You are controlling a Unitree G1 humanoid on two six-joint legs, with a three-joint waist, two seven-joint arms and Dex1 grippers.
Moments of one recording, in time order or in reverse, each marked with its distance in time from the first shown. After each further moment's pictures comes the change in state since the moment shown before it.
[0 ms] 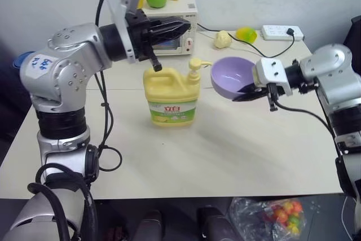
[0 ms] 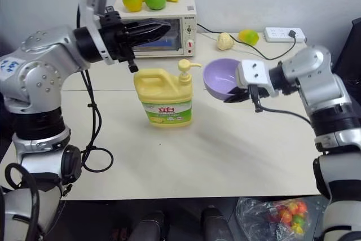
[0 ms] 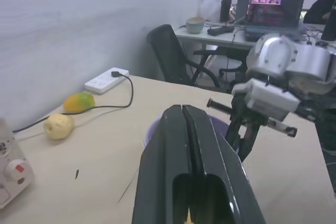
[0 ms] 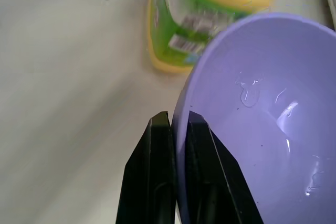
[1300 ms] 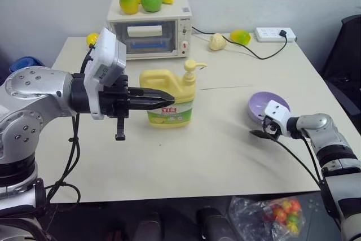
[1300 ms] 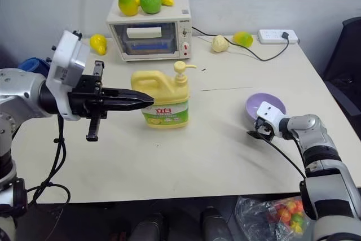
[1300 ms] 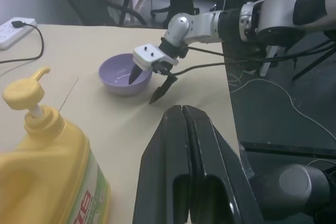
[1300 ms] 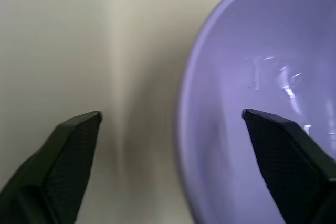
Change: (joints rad) left arm 0.322 0.351 0.013 -0.314 -0.326 0.034 -0.154; right arm 0.185 0.113 -0.152 0.518 -0.228 -0.153 -0.493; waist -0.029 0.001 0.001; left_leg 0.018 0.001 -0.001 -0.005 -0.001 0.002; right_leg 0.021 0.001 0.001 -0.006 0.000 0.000
